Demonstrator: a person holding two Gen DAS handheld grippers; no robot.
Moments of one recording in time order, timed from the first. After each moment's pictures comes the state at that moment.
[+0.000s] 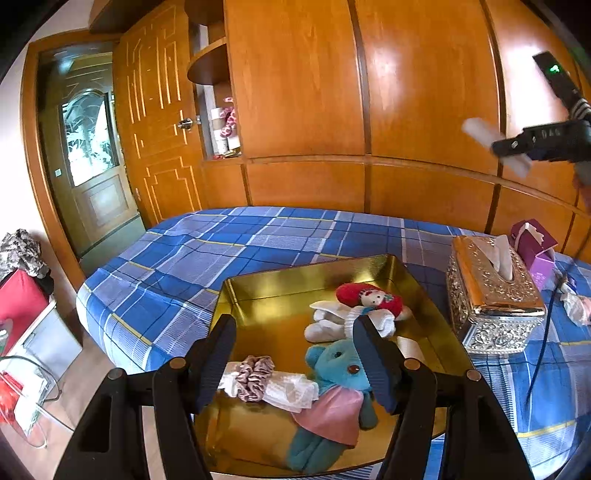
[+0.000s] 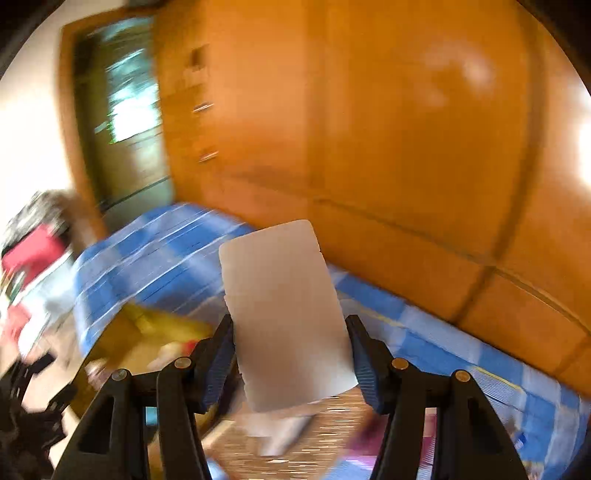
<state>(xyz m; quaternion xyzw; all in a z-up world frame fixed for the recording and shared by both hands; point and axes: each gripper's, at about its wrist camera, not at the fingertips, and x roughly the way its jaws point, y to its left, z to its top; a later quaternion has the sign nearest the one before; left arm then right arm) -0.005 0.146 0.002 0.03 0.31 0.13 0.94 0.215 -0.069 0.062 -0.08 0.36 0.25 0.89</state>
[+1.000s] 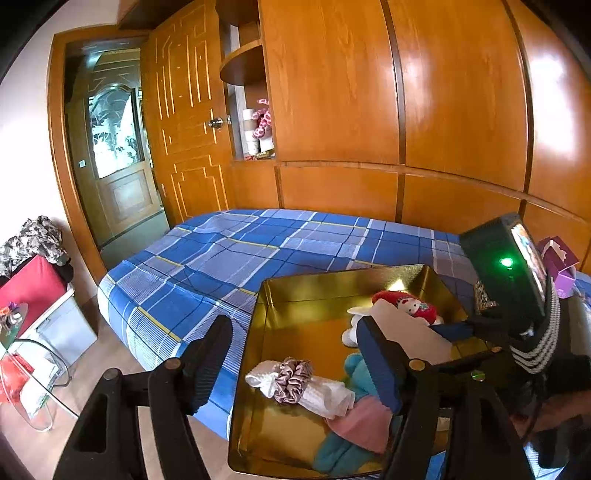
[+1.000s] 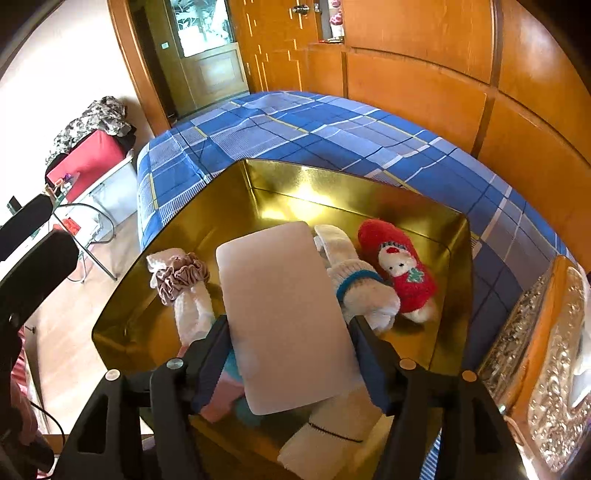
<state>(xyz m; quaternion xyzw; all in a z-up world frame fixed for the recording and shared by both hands) -0.014 0.176 0.006 0.02 0.30 0.17 0.94 0.133 0.087 -0.089 -0.12 0.48 0.35 0.79</state>
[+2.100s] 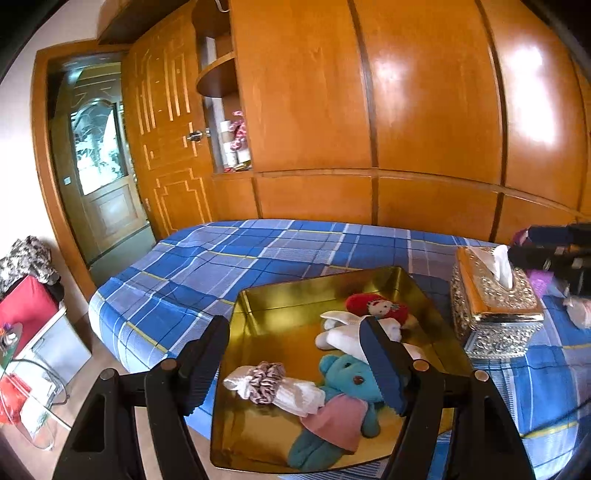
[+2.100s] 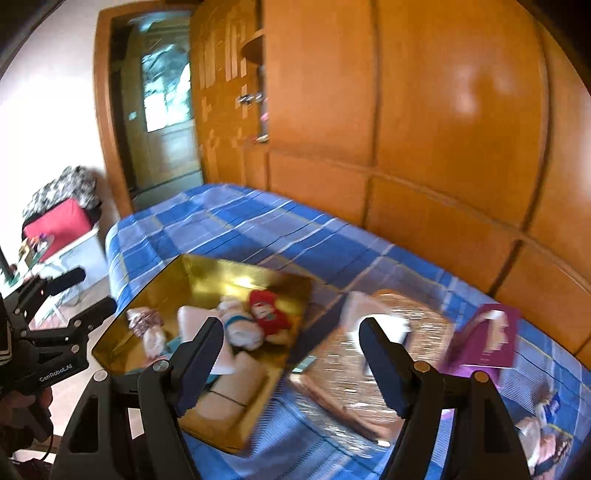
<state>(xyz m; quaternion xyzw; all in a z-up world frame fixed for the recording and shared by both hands) -0.017 0.145 0.016 0.05 0.29 0.13 0.95 0.105 -0.059 0.024 -0.08 0.34 0.27 0.90</state>
